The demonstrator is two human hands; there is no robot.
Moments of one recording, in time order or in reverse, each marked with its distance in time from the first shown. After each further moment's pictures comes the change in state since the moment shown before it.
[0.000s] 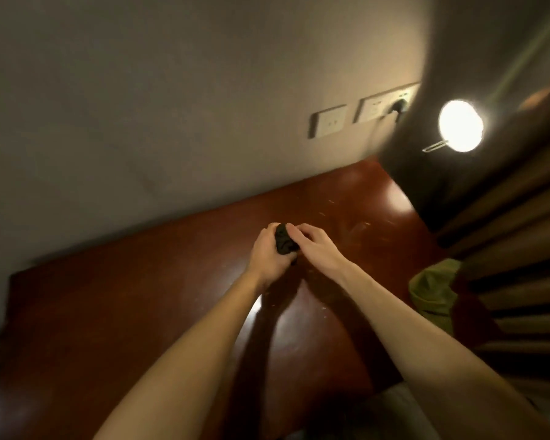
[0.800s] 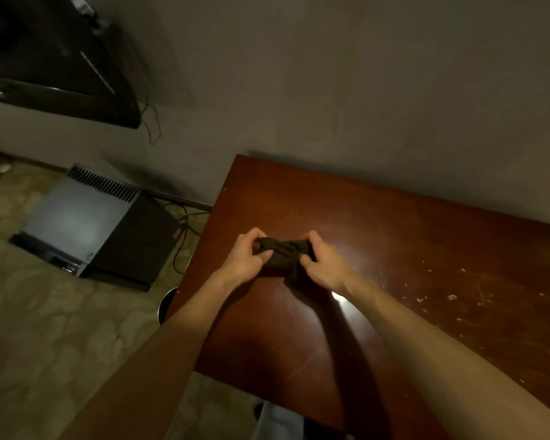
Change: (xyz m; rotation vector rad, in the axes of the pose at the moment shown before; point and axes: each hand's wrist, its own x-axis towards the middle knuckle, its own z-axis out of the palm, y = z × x) left_hand -0.248 -0.295 -0.298 -0.181 0.416 -0.559; right_hand -0.032 -0.087 0.405 -0.600 -0.686 -0.303
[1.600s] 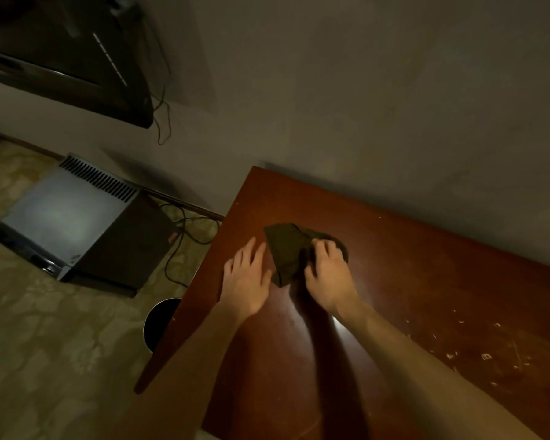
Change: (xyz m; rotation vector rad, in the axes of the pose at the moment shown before) left_hand 0.062 -0.066 0.003 0.580 0.186 0.149; right_hand 0.080 -0.004 0.033 -0.321 0.203 0.039
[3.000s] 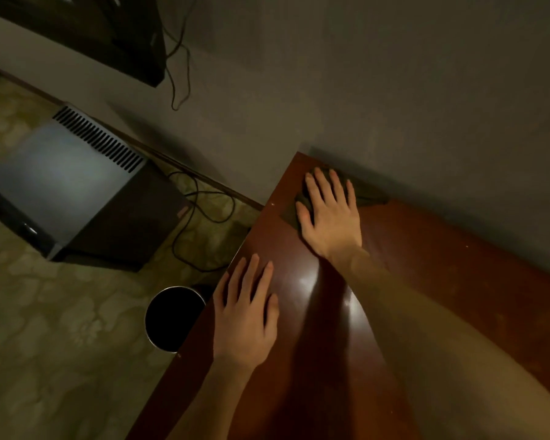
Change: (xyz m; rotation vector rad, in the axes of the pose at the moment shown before) left_hand 0.005 -0.071 0.043 0.104 0.273 -0.091; right_hand 0.209 -0.040 0.076 -0.373 0.275 -0.290
